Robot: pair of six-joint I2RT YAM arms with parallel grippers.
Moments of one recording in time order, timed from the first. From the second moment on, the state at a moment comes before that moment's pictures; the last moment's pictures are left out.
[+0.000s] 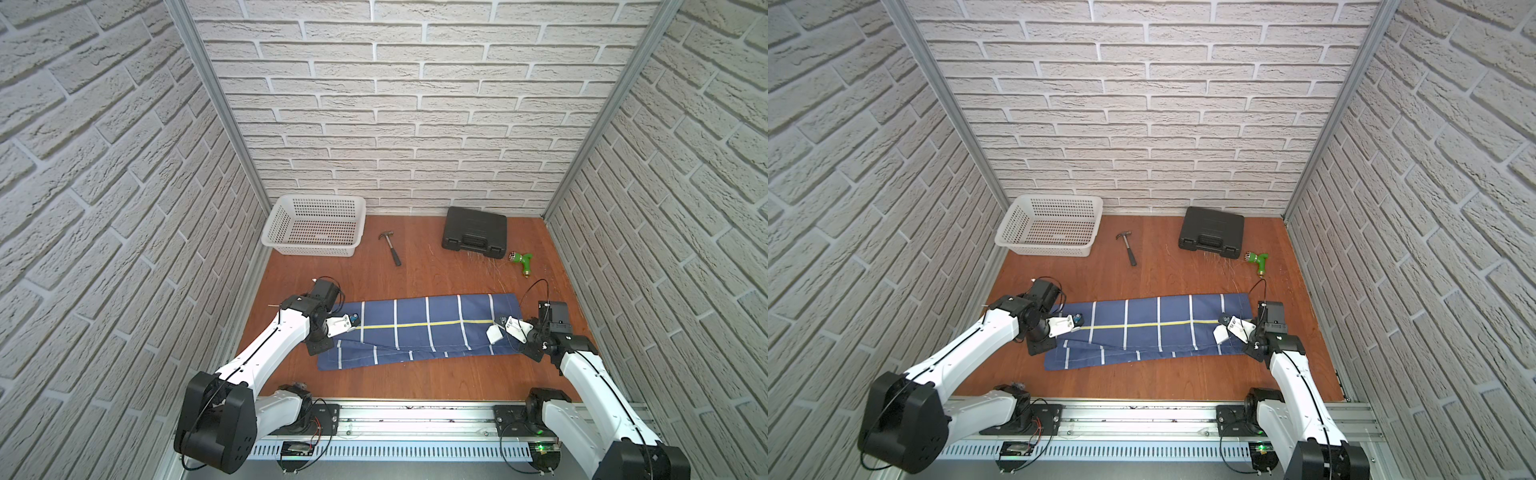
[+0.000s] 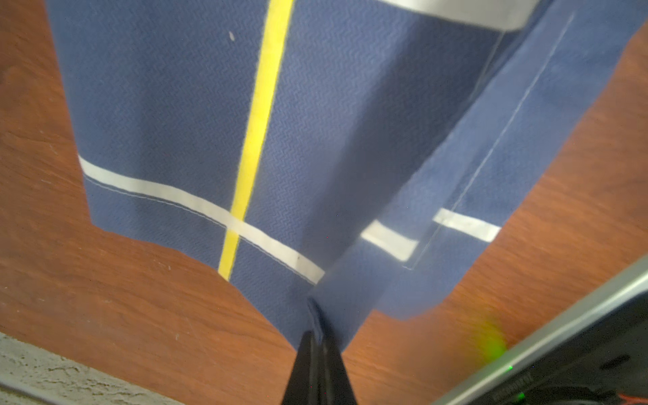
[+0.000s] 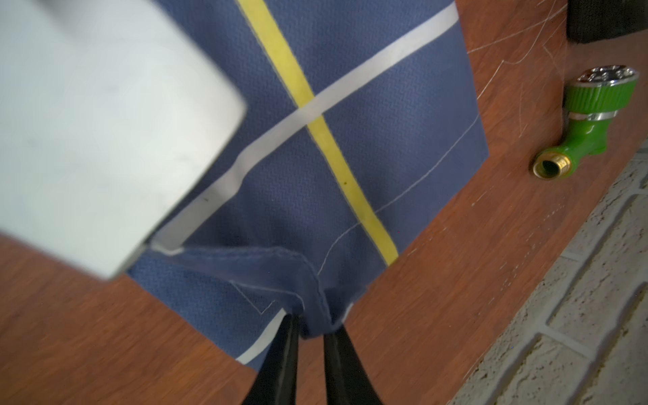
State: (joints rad) left arm -0.32 1.17 0.73 -1.01 -0.13 0.90; right arm -0.15 0.86 0.43 -0.67 0.02 -1.12
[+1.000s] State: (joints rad) left arm -0.43 1.17 0.74 -1.00 -0.07 0.89; right arm -0.06 0.94 0.79 -0.77 -0.03 -0.23
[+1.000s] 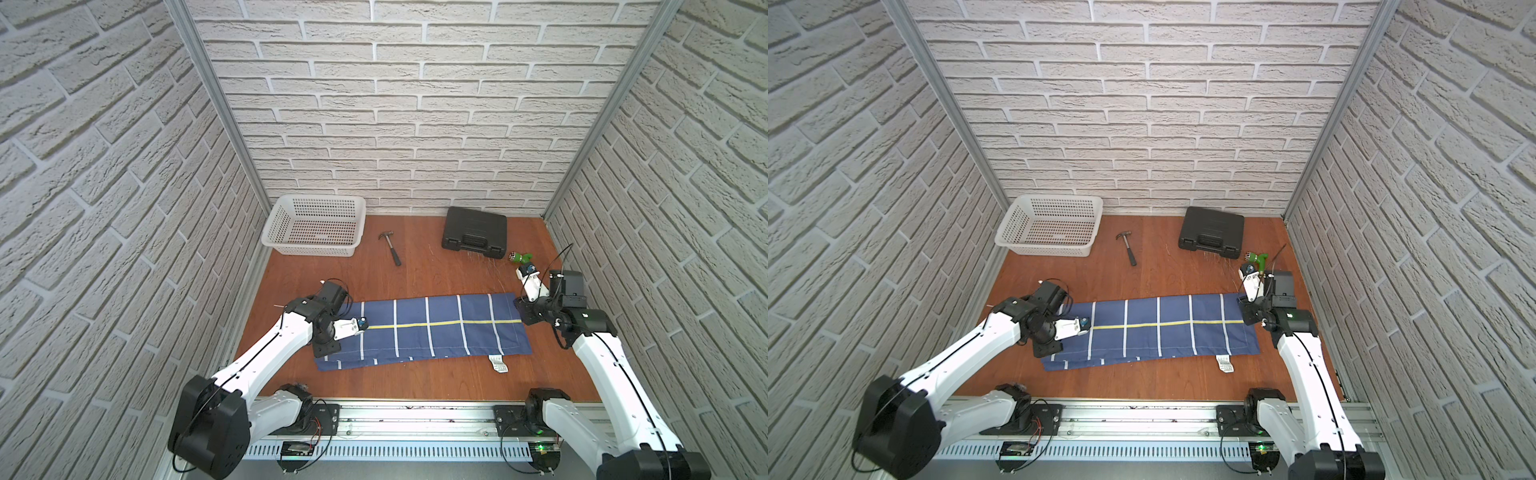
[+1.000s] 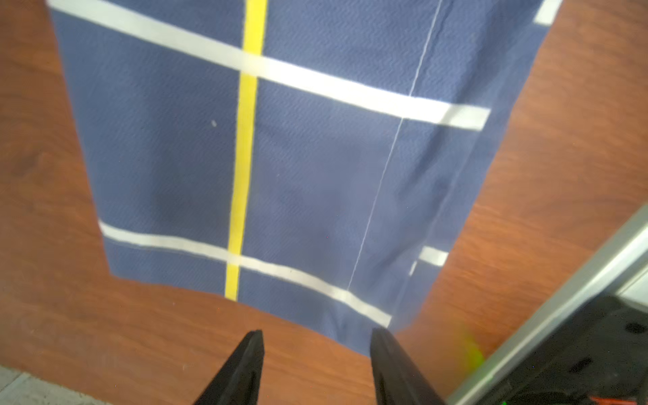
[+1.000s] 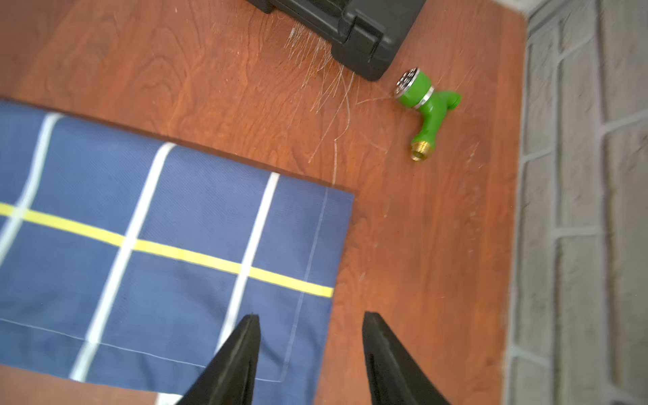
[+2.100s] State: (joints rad) left arm -0.61 1.35 0.70 -0.76 -0.07 0.79; right arm 0.09 1.15 0.54 -0.89 0.25 1.11
